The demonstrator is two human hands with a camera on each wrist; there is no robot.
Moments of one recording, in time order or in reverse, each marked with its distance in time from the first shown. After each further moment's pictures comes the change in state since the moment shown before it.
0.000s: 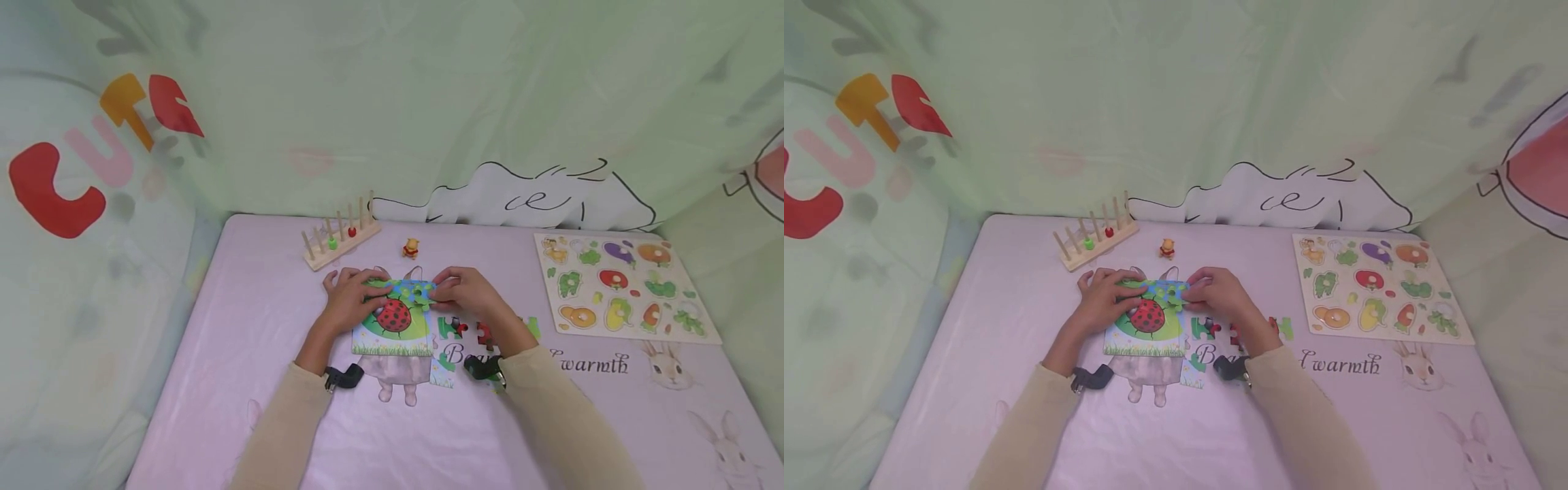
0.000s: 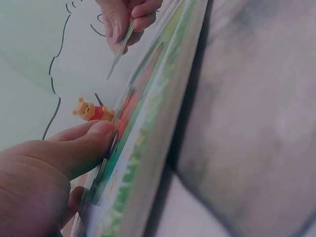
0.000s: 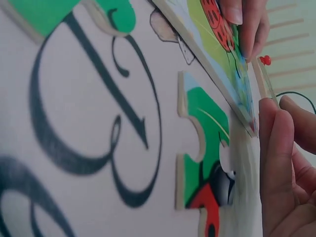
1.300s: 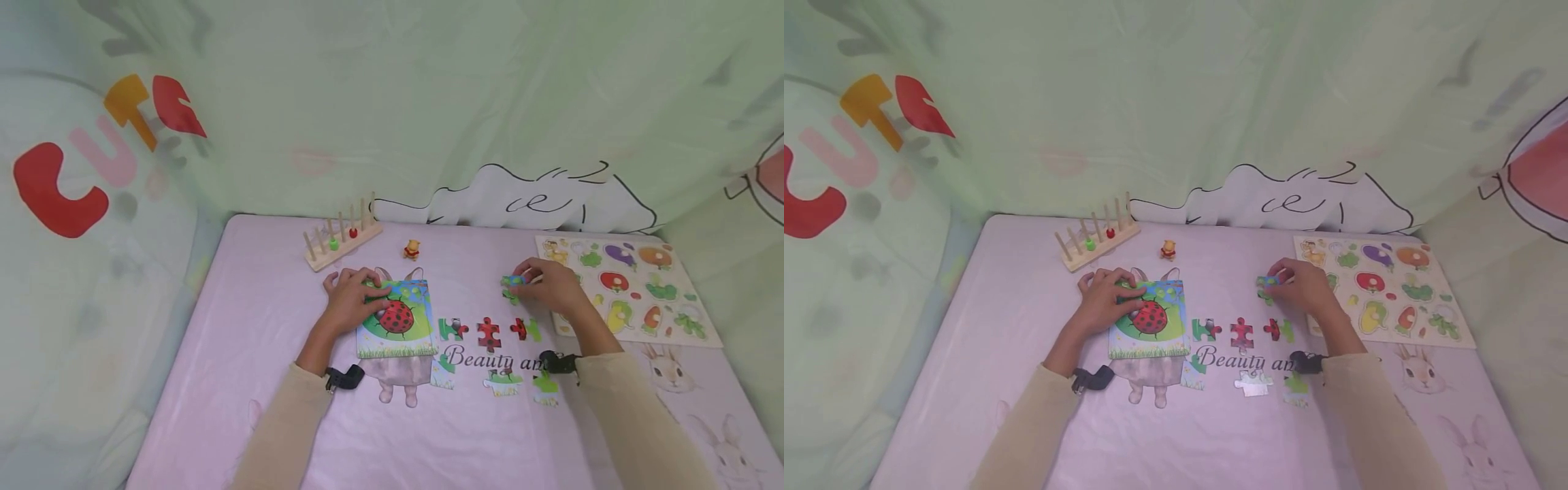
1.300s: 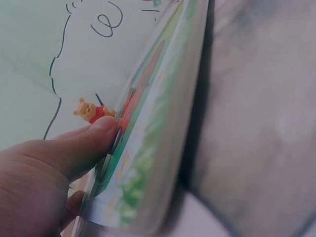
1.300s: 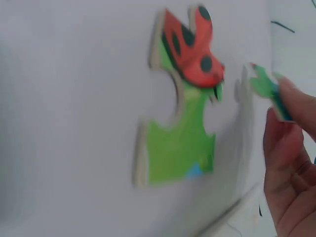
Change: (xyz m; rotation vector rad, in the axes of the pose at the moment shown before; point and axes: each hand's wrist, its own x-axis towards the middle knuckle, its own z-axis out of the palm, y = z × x) left_hand 0.000 -0.002 0.003 -0.019 0.031 -0.023; right_hand -0.024 0.059 -0.122 -0.510 0.244 -0.129
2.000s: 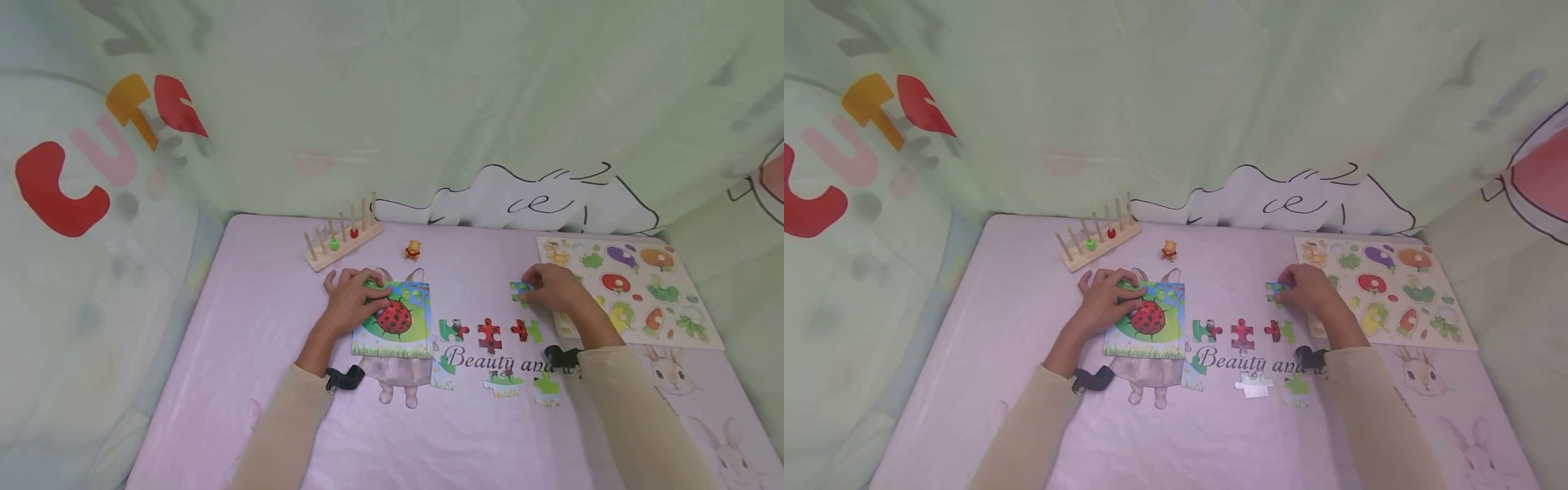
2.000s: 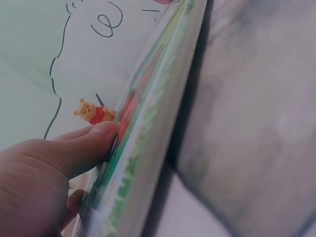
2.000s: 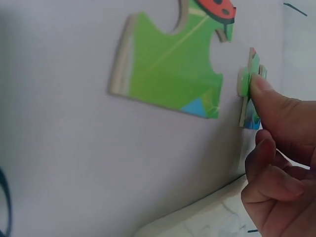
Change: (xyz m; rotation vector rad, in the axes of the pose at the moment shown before) left_hand -0.001 -0.001 -0.001 0.033 -0.007 0.009; right_hand 0.014 0.011 -0.004 -0.096 -0.121 0.068
